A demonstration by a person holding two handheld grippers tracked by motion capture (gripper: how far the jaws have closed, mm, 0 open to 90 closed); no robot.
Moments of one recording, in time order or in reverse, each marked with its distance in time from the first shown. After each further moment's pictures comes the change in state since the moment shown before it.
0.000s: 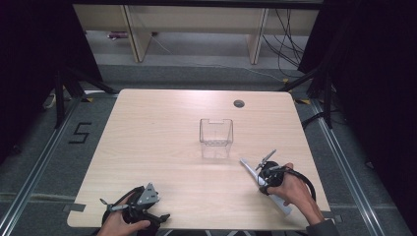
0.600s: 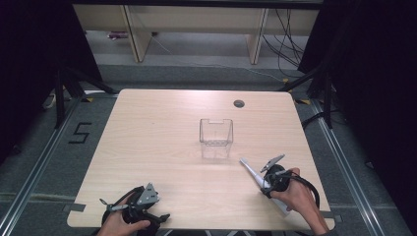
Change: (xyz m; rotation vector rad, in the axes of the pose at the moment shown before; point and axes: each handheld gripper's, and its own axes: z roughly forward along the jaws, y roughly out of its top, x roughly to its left) left arm 0.000 0.000 0.000 0.000 0.000 -0.001; right arm 0.004 -0.018 -0.005 -0.109 -0.032 0.033
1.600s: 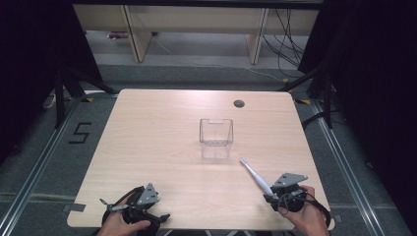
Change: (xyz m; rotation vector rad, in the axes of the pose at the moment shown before) left arm -0.001 0.000 0.000 0.000 0.001 -0.001; right arm 0.029 -0.047 -0.028 -0.290 -0.020 0.055
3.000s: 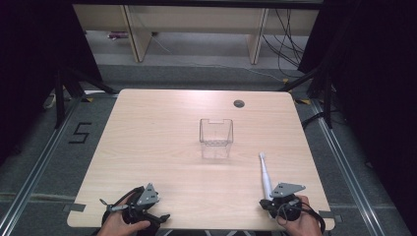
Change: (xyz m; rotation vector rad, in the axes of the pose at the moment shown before) left arm 0.000 0.000 -0.001 -0.001 -0.003 0.006; right arm 0.015 -0.021 0.014 -0.042 0.118 0.001
